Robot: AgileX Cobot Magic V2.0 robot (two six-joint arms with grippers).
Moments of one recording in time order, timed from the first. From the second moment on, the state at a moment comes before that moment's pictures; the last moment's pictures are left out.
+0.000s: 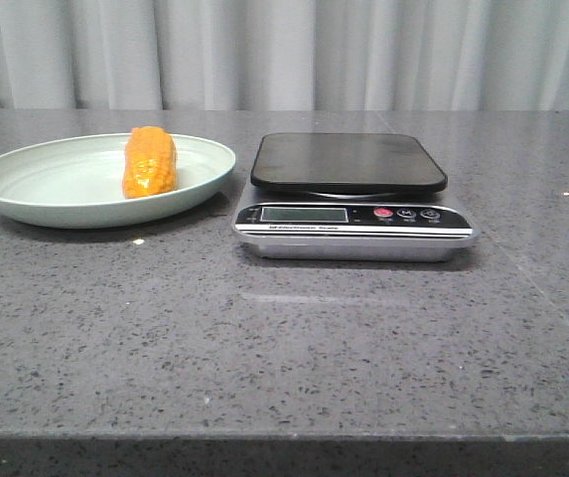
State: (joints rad) left arm 0.02 -0.01 0.00 0.04 0.04 -0.02; right arm 0.11 -0.01 0.03 0.06 -0.01 0.02
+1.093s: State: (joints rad) left arm 0.02 0.24 -0.41 -0.12 0.42 -0.03; right arm 0.11 -0.01 0.03 0.06 -0.01 0.02
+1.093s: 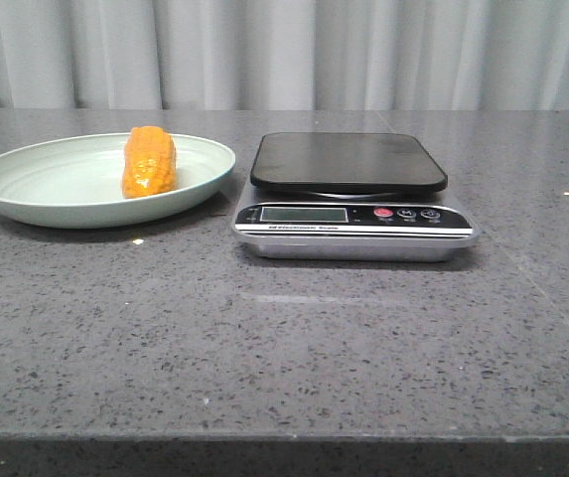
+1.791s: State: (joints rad) left arm -0.01 0.70 -0.74 -0.23 0.49 -0.03; right arm 0.11 -0.01 0.03 0.06 -0.01 0.02
